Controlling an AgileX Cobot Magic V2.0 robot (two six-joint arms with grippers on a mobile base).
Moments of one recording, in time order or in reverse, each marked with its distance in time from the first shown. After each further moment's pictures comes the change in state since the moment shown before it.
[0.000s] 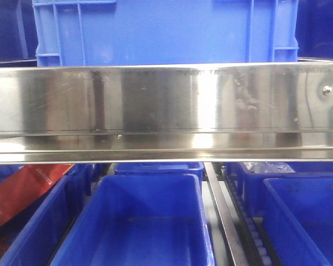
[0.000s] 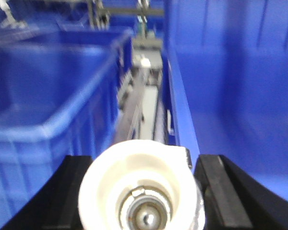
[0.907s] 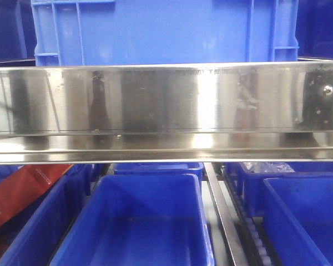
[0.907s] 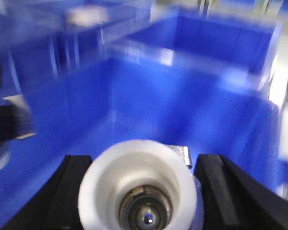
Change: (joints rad) left arm -0.337 1.158 -0.953 0.006 0.085 0.002; right arm 0.365 0.998 -0.858 0.002 0.120 -0.041
